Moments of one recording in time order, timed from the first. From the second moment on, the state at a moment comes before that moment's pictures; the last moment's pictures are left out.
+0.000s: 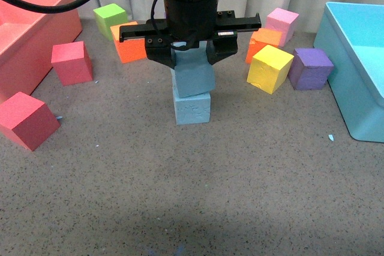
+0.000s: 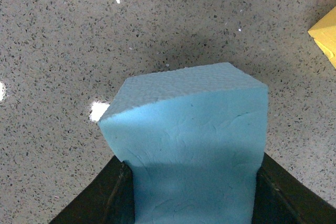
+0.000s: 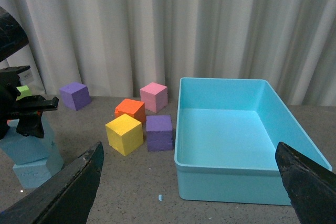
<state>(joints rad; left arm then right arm) -0.52 2.27 1.77 -0.64 -0.23 -0.59 0.00 0.00 0.00 0.00 0.00 0.00</state>
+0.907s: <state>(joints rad) -0.52 2.27 1.79 -0.68 -0.22 -0.60 0.00 0.00 0.00 0.00 0.00 0.00</state>
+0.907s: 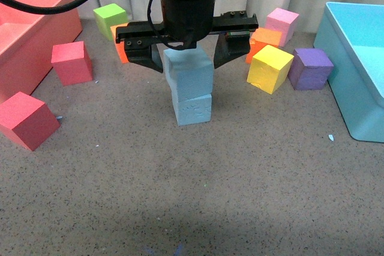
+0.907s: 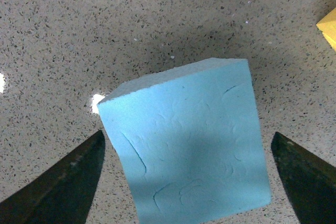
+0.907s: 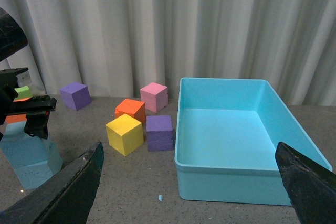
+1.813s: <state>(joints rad) -0.24 1.53 0.42 1.10 -0.23 -0.02 0.00 0.00 0.00 0.00 0.00 0.00</state>
